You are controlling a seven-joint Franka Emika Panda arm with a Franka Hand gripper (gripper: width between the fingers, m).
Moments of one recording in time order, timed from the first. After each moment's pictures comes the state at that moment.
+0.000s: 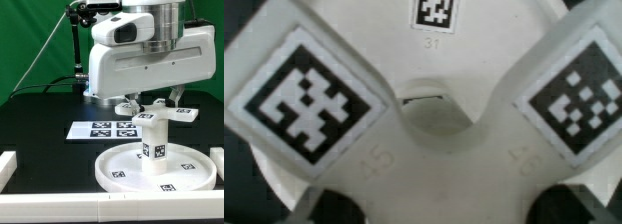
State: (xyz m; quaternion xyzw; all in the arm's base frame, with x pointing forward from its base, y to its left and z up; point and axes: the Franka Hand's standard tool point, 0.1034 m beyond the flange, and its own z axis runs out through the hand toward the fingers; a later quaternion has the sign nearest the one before) arm 0.550 0.033 0.103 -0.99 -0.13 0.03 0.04
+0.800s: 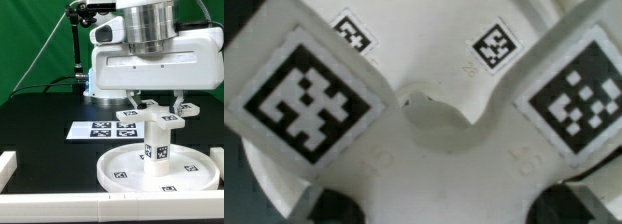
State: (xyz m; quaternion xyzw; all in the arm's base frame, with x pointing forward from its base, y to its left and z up) arm 0.555 0.036 0.101 -0.95 0.31 0.02 0.06
